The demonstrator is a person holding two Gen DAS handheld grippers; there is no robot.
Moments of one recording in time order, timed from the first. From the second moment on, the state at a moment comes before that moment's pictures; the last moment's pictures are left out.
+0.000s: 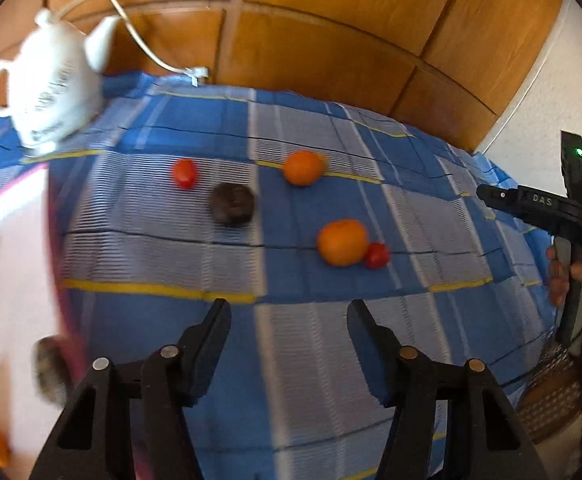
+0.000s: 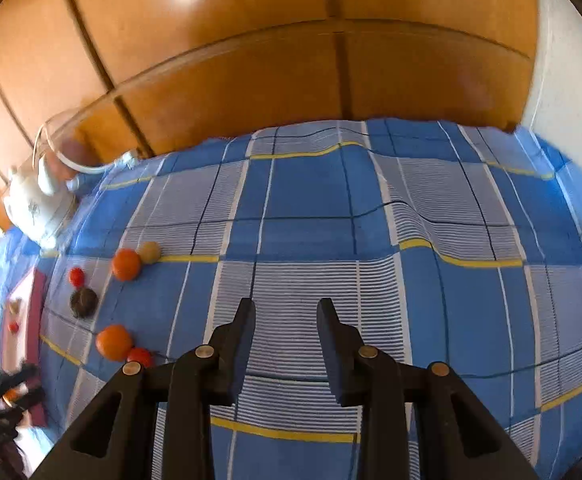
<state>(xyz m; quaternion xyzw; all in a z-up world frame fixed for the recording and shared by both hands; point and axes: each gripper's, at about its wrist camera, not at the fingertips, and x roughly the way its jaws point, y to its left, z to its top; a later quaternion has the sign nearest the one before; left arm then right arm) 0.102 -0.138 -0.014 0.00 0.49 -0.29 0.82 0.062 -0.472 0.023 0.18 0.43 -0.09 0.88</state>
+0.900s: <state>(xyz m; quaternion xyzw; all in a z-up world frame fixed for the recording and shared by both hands) 0.137 -0.211 -0.055 0.03 0.48 -0.28 0.83 0.066 -0.451 0.026 0.17 0.43 -0.05 0.88</state>
